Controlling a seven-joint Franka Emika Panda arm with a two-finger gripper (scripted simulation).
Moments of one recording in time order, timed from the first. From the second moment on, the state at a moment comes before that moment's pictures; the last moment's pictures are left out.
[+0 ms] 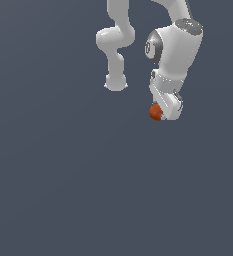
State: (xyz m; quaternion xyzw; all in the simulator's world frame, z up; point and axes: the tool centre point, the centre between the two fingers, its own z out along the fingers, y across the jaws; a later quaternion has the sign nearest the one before) arm -0.096 0.180 0.228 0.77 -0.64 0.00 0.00
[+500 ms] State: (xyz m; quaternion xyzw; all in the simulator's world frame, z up) arm -0.109 0.212 0.280 0.77 -0.64 0.00 0.00
